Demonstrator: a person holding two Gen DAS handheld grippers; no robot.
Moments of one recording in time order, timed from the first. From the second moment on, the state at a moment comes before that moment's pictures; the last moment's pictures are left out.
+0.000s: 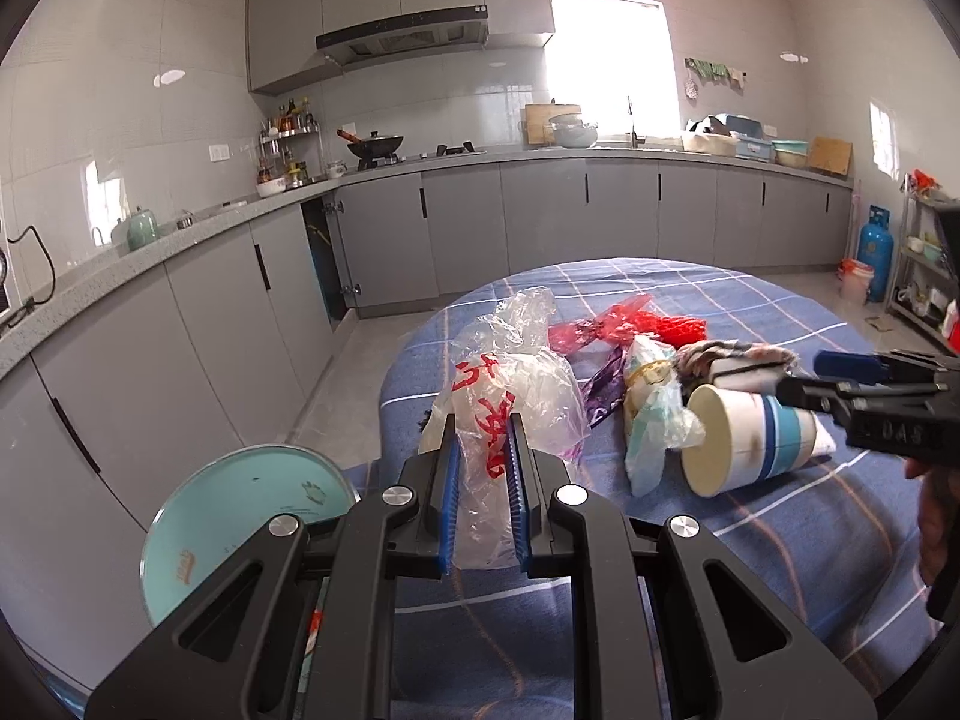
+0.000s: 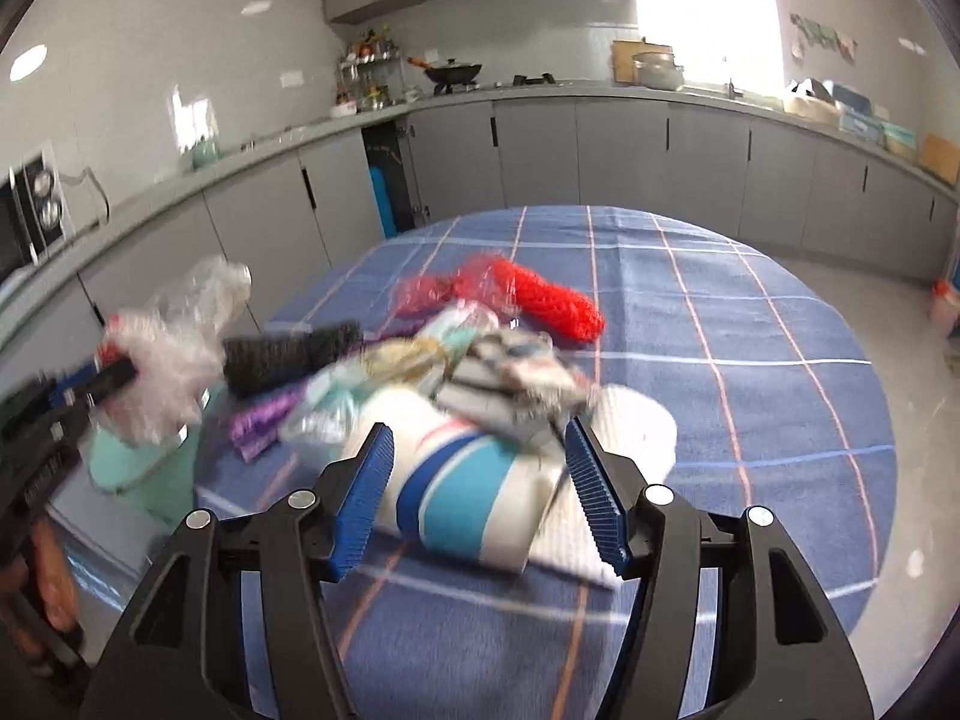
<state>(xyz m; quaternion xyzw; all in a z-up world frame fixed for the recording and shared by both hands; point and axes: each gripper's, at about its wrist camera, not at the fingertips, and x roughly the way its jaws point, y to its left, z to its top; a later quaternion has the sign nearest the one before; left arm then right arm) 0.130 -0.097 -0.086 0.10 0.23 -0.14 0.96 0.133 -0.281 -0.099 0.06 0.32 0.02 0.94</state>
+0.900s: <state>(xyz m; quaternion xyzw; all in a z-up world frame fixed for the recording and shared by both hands) 0.125 -0.057 -0.091 0.06 0.24 -0.13 0.96 0.136 -0.243 -0.124 0.11 0.34 -0.04 0.94</state>
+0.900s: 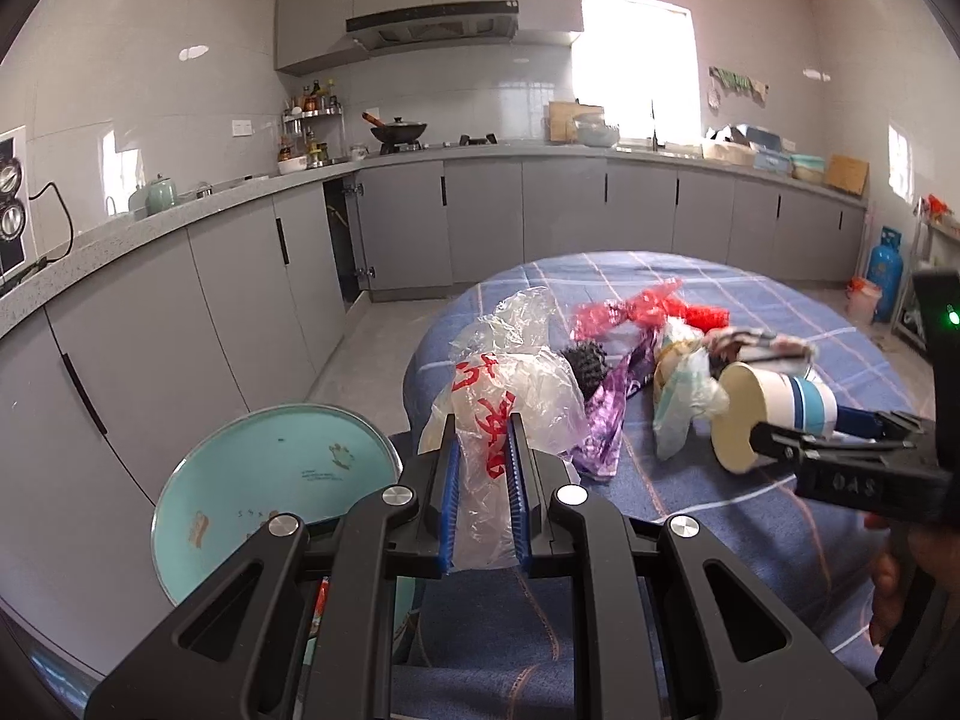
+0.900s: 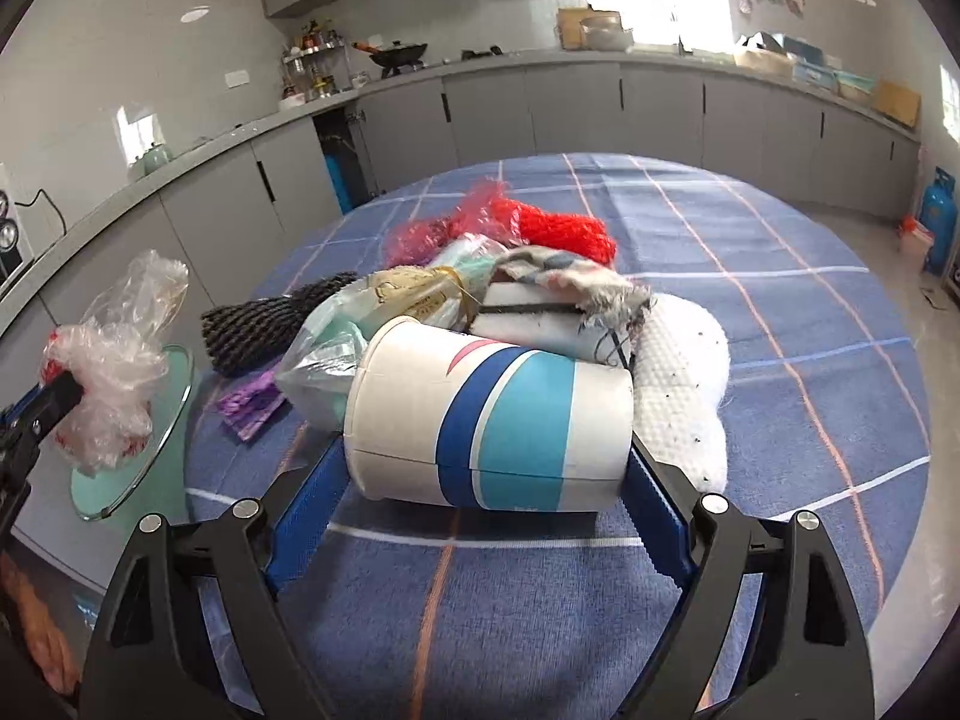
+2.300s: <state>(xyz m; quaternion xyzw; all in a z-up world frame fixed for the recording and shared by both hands) 0.142 0.062 -0.064 0.04 0.21 0.05 0.98 0.215 -0.091 -0.070 0.01 0.23 0.15 0.96</state>
